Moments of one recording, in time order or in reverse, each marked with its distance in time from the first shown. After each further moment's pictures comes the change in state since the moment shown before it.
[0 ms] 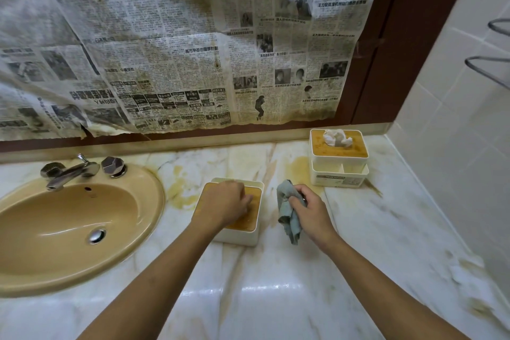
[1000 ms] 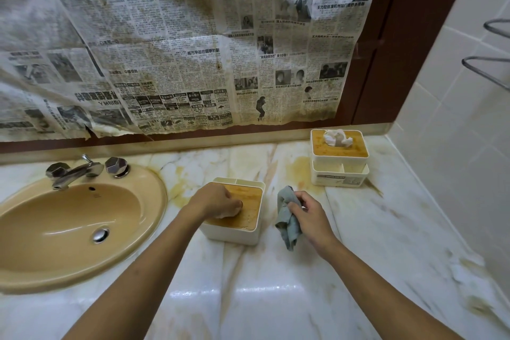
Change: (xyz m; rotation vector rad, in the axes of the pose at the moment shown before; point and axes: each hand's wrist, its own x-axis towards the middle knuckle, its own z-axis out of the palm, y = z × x) left_hand 0.000 -0.026 -0.018 -0.261 -0.332 -0.244; right_hand -0.013 0.004 0.004 0.068 -0.009 0.116
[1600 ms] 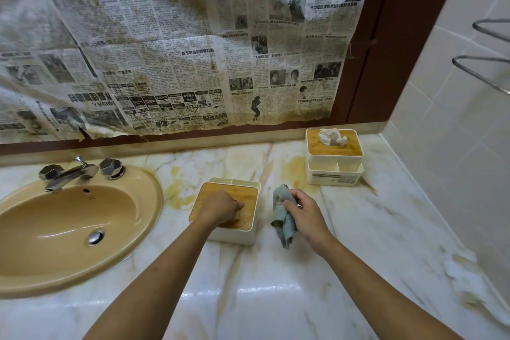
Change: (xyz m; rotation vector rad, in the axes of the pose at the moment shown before) left_hand 0.007 0.014 0.030 -0.224 -0.020 -0.086; right_hand 0.002 -0.003 0.000 -0.026 -0.009 0.015
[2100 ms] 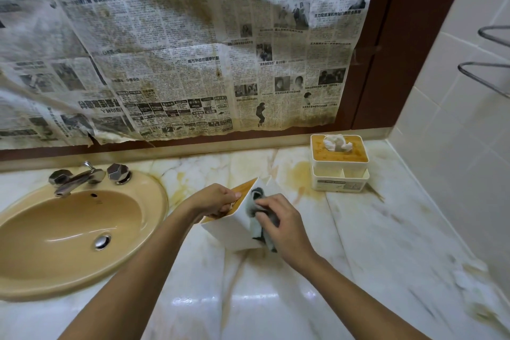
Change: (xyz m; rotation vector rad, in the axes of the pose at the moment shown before) left_hand -0.009 -0.007 -0.048 -0.289 -0.224 0.191; right_hand -0.028 -0.027 0.041 -0.225 -0.027 -0.528
